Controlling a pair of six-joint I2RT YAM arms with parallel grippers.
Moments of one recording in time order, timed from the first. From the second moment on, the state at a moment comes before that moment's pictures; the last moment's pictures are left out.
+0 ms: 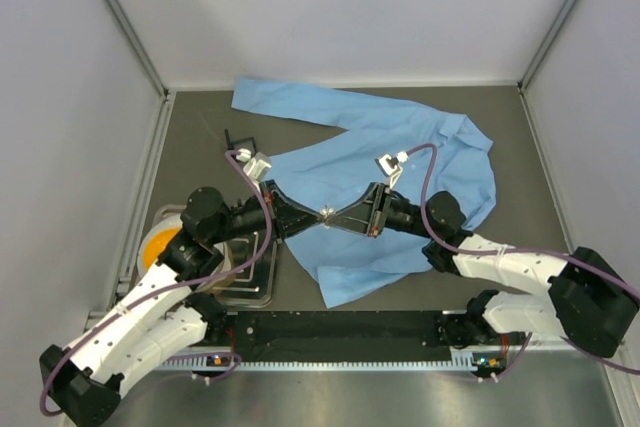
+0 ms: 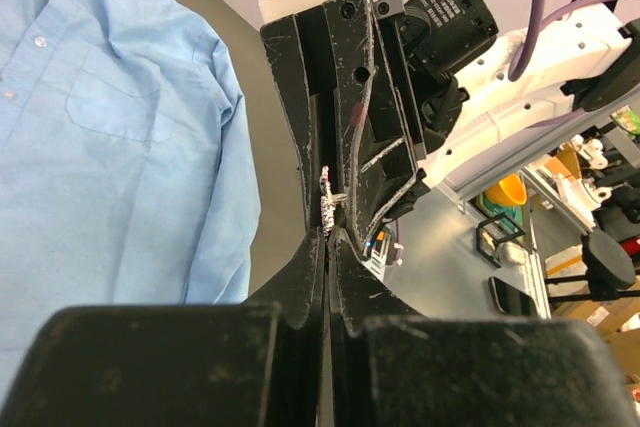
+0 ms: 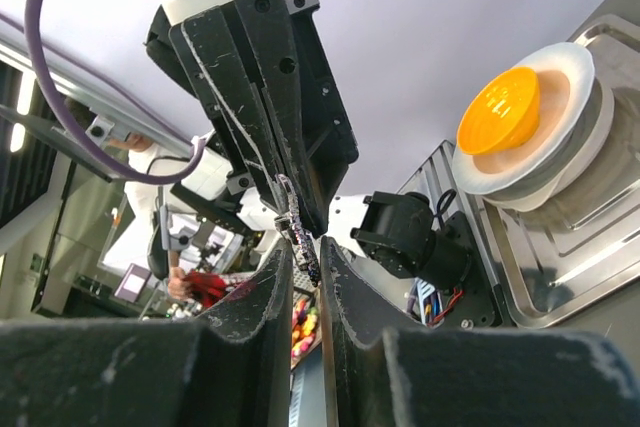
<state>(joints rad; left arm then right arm) -0.60 0.71 0.62 0.15 0.65 -0.68 0.80 1.19 0.47 1.02 -0.57 1.20</state>
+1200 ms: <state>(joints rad) -0.61 0.65 0.72 -0.06 0.51 -0.59 0.77 1.00 0.40 0.68 -0.49 1.03</state>
